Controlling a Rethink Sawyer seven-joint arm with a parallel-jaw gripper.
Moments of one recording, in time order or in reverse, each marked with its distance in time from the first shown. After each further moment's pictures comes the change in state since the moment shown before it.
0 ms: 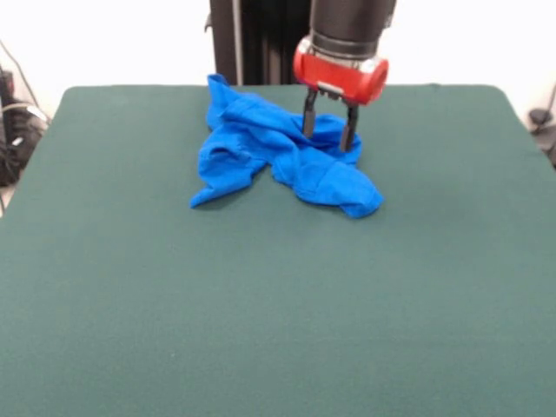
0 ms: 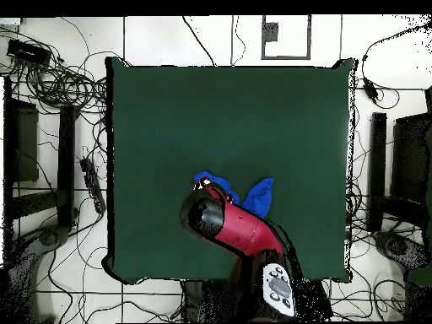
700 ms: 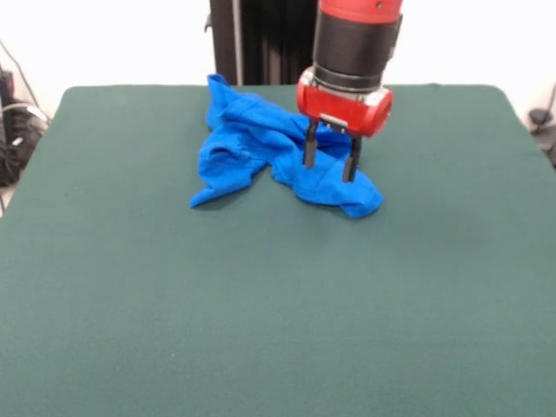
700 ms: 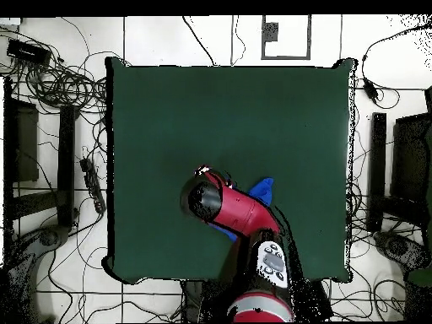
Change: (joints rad) arm 0.013 0.084 -0.005 -0.127 -0.029 0.015 0.000
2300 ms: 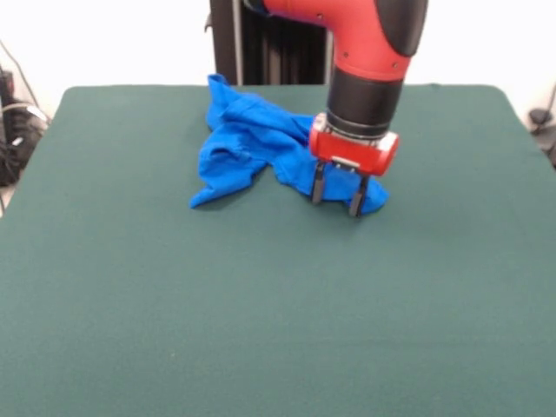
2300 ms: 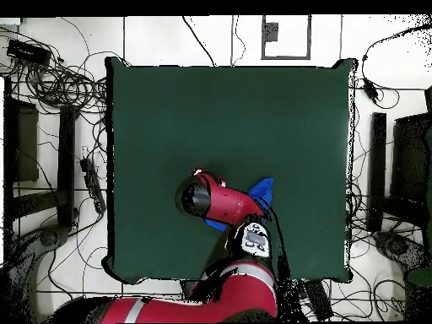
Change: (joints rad) arm 0.043 0.135 -0.004 -0.082 -0.092 -0.055 0.000
